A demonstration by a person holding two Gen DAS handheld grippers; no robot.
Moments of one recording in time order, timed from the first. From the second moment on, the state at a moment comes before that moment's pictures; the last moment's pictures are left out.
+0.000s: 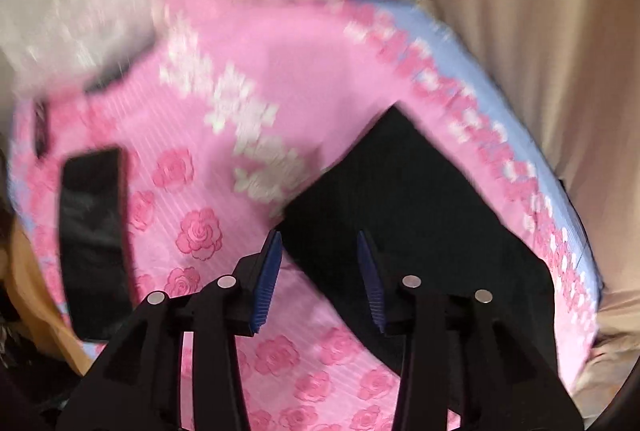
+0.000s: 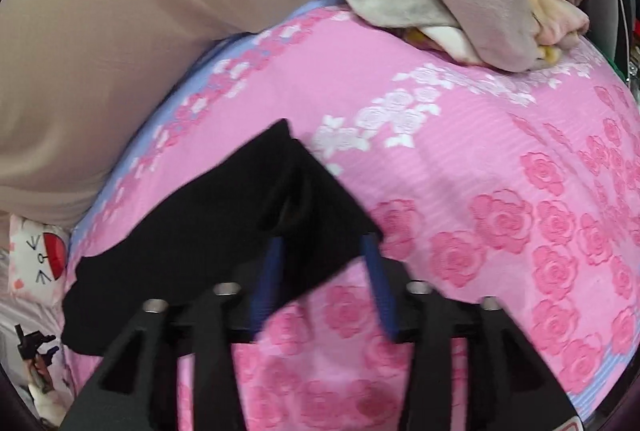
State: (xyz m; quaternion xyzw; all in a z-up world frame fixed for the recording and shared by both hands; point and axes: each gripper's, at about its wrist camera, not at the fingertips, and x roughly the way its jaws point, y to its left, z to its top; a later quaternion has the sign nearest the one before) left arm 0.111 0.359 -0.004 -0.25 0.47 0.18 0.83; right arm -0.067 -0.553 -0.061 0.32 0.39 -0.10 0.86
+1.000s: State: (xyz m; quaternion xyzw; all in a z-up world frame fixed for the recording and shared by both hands) left arm 0.119 0.141 -0.071 0.01 0.53 0.04 0.85; right arm -0.016 -0.557 -0.054 0.20 0.43 -0.16 0.87
